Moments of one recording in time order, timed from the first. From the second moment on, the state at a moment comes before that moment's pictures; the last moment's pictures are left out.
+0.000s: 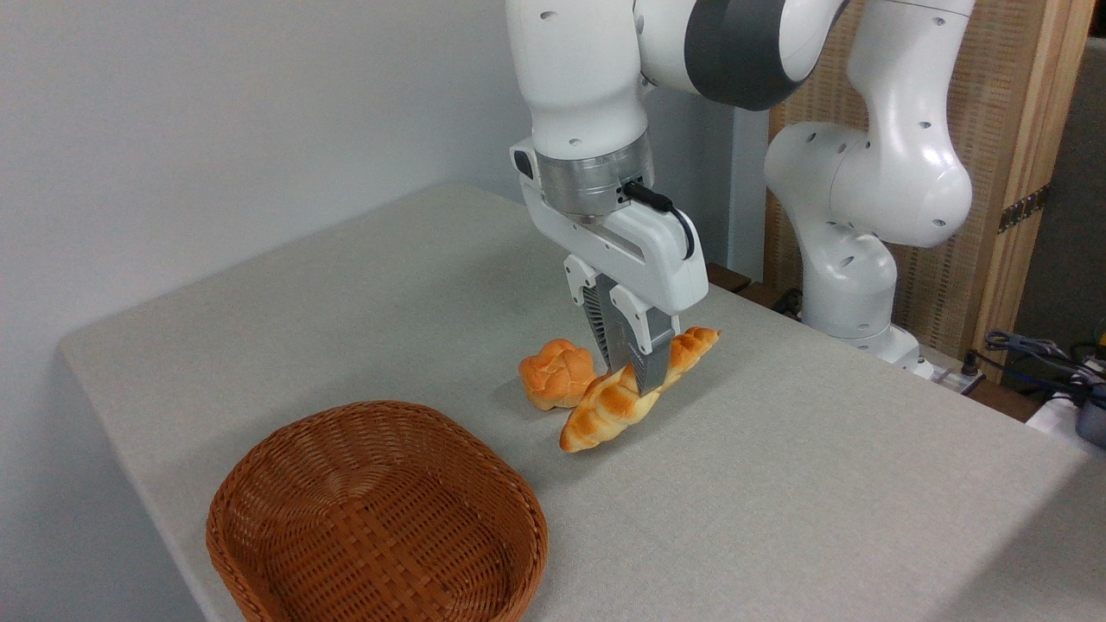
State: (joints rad) arm -0.06 -0.36 0.13 -2.26 0.04 1.80 0.94
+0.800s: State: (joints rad) arm -0.06 -0.34 0.13 -2.05 0.02 1.72 0.94
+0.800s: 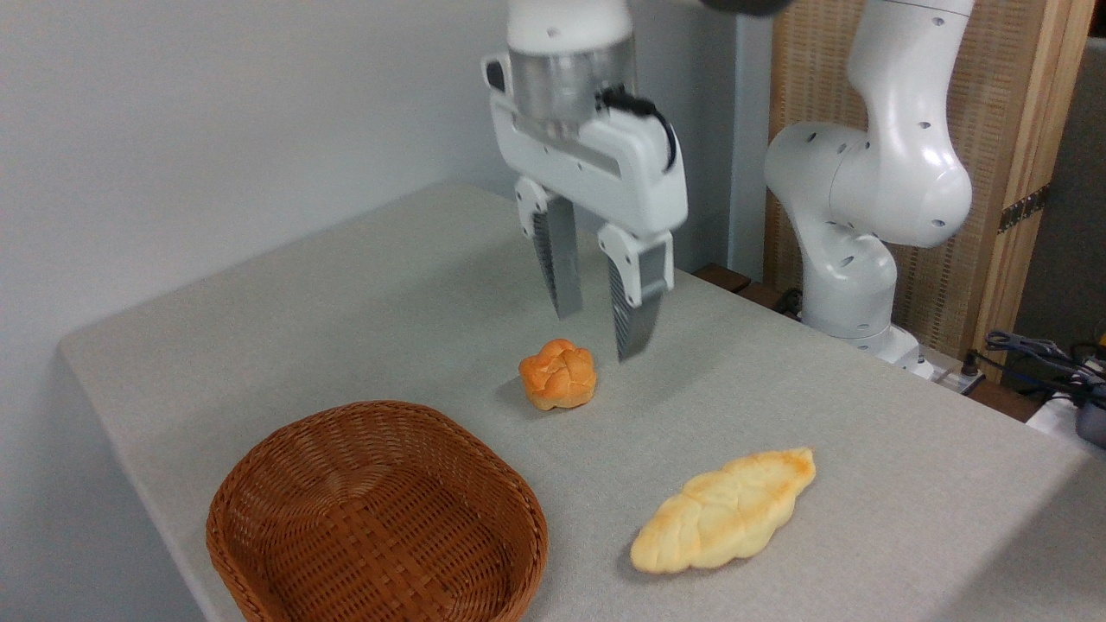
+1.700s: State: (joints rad) arm -0.07 -0.07 0.11 -1.68 -0.08 1.64 0.82
